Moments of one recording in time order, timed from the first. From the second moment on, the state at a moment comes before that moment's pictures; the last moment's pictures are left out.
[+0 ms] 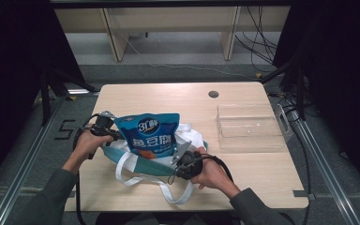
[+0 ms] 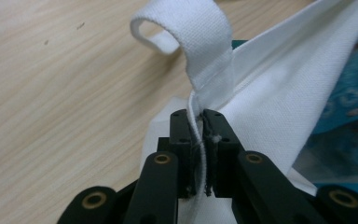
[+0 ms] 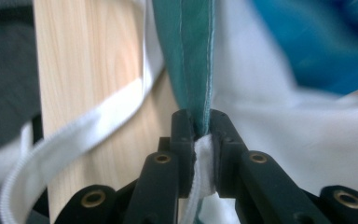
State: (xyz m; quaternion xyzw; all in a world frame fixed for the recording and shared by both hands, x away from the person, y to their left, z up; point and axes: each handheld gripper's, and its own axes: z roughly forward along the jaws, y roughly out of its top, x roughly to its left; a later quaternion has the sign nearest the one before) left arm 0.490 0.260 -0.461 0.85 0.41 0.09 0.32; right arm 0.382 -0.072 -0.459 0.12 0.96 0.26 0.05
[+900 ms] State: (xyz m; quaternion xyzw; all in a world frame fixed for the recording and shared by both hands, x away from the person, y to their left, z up) left arm 0.397 0.266 -0.414 0.84 0.35 0.11 0.41; right arm 0.415 -0.121 -0.413 0.25 0.89 0.35 0.16
